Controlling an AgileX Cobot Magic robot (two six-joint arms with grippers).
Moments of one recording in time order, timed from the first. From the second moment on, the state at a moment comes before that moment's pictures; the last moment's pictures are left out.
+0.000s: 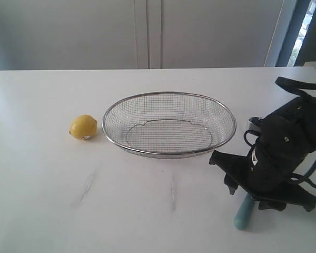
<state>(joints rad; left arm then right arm) 0.00 0.00 0.02 -0.21 0.40 0.31 0.47 1.63 -0.78 -0.17 0.59 1.11</state>
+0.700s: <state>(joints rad) 0.00 0.00 0.02 -0.21 0.40 0.31 0.46 1.65 -0.78 -0.17 0.57 1.11</state>
